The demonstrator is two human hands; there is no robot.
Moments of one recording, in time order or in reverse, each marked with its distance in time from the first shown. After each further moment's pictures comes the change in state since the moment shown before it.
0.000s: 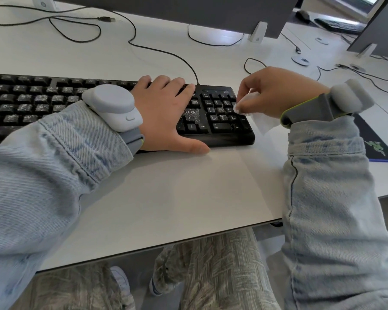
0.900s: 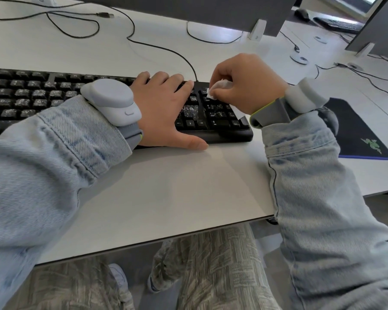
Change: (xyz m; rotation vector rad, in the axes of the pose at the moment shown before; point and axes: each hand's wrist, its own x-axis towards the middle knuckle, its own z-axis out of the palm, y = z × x) left_hand 0.001 0.001 0.001 -0.002 0.014 -0.004; right_hand 0.020 -0.032 0.018 -0.054 0.232 -0.274
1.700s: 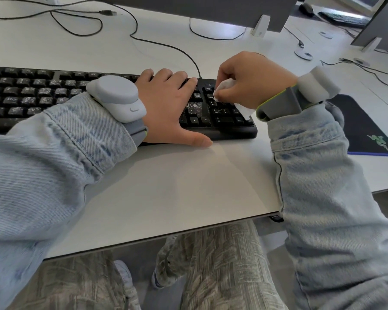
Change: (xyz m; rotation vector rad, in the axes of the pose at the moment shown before) left_hand -0.001 0.001 -0.002 -0.008 -0.007 -0.004; right_hand -0.002 -0.006 -0.004 0.005 -0.092 0.082
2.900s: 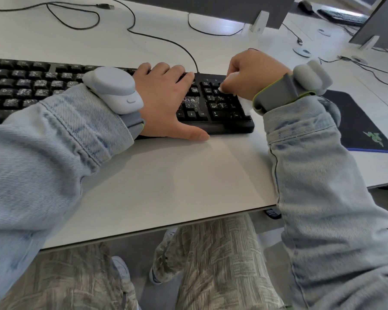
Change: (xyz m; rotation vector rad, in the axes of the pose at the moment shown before) left_hand 0.000 0.000 0.001 0.009 0.006 0.000; right_hand 0.000 0.000 -0.004 0.062 -0.092 0.291
